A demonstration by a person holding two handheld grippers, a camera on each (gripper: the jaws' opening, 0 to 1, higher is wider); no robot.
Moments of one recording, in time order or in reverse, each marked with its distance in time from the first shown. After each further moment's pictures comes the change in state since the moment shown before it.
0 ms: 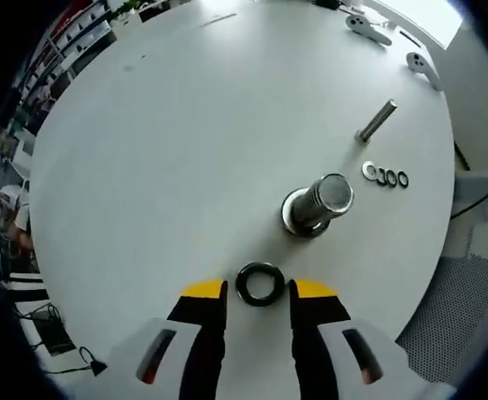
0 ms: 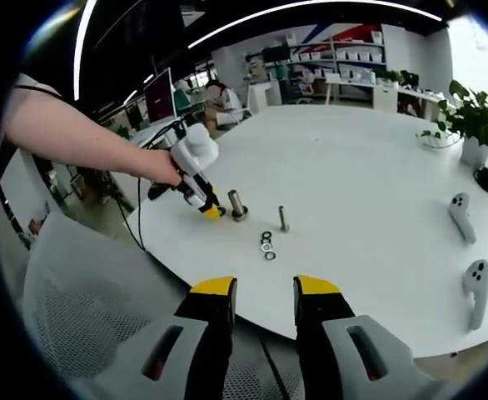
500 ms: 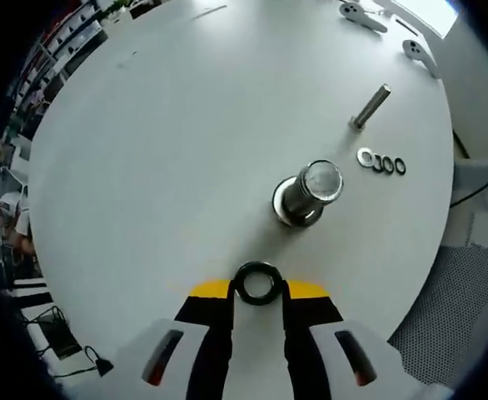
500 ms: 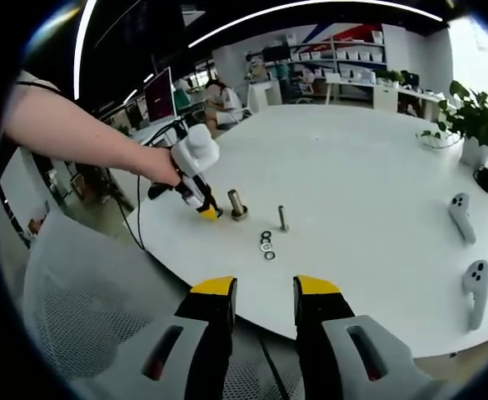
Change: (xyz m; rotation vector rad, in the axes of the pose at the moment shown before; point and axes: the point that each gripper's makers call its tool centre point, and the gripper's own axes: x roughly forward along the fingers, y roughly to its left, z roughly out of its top) left arm -0.001 -0.007 -0.009 0.033 0.056 -0.001; right arm 0.000 -0.001 0.000 0.000 -0.001 -0.003
